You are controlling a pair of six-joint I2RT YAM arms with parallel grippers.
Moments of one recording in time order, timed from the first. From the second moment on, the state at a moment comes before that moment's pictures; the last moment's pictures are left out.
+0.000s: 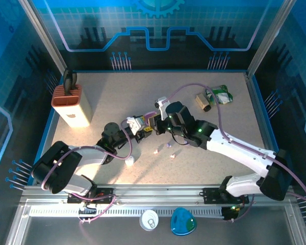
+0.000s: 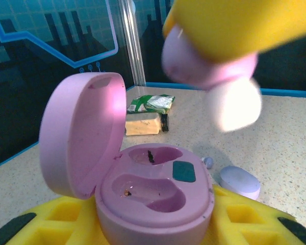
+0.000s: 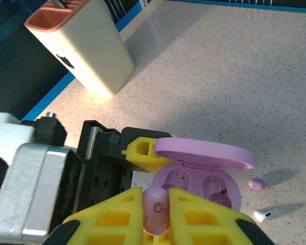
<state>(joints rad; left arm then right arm) -0.52 1.44 0.37 1.06 0.43 0.15 0.89 1.32 1.11 -0.31 0.05 0.39</state>
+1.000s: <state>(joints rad) -0.52 1.43 0.37 1.07 0.43 0.15 0.89 1.41 1.14 -0.30 0.10 0.40</state>
